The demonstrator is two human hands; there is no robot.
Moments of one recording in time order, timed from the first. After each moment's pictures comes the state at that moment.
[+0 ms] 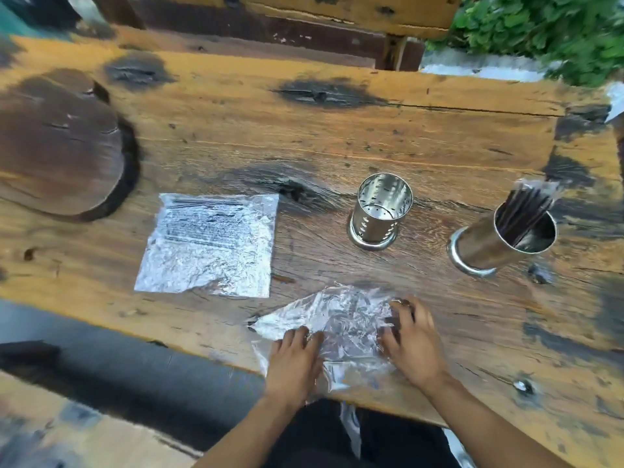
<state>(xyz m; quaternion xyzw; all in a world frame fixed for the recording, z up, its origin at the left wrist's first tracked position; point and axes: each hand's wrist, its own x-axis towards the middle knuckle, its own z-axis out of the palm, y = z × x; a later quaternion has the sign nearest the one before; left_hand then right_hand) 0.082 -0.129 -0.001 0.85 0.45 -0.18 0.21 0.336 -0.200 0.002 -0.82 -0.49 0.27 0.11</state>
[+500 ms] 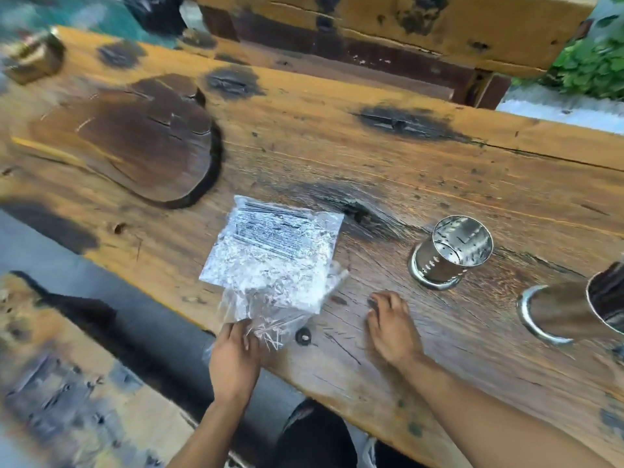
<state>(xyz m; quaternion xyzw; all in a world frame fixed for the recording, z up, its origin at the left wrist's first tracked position) -0.041 -0.067 0.058 0.61 0.77 0.12 0.17 0.259 -0.067 0.009 -0.74 -0.59 0.30 0.12</state>
